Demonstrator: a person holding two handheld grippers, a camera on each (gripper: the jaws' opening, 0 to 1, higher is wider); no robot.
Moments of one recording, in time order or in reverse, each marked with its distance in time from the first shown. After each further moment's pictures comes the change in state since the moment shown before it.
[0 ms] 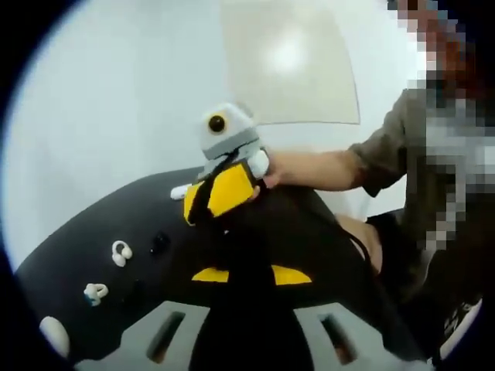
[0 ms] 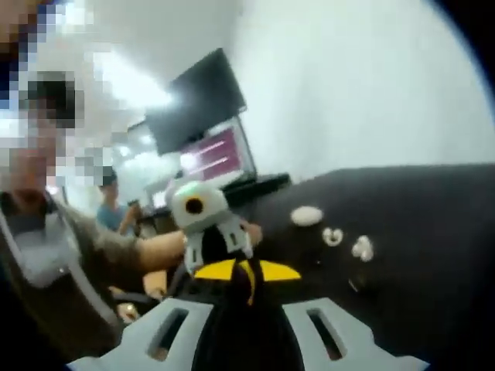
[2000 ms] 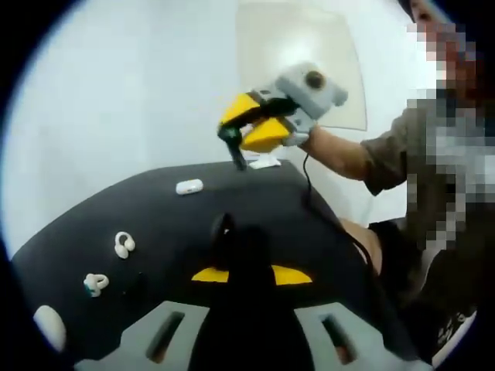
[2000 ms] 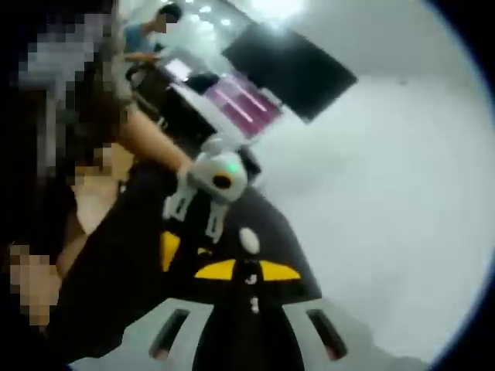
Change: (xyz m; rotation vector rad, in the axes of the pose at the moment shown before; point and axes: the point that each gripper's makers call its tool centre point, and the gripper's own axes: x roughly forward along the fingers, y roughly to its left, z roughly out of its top) left arm -0.003 0.007 -0.002 -0.057 0.001 0.015; right arm -0.014 0.029 0.025 -1.135 0.407 -0.226
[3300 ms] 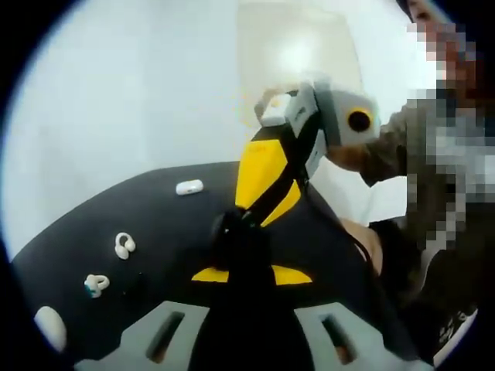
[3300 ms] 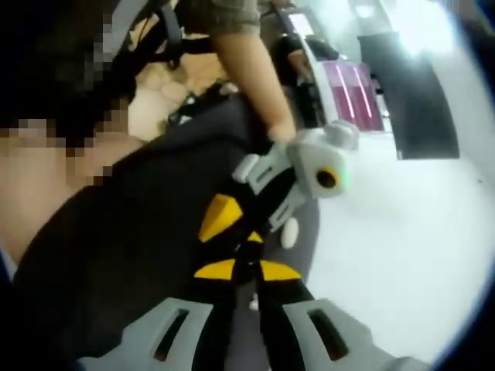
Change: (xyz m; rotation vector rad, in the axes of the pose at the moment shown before) left arm -0.001 0.000 0.000 0.009 -0.001 0.001; right arm 0.025 0.050 -0.013 -0.488 0.182 0.225
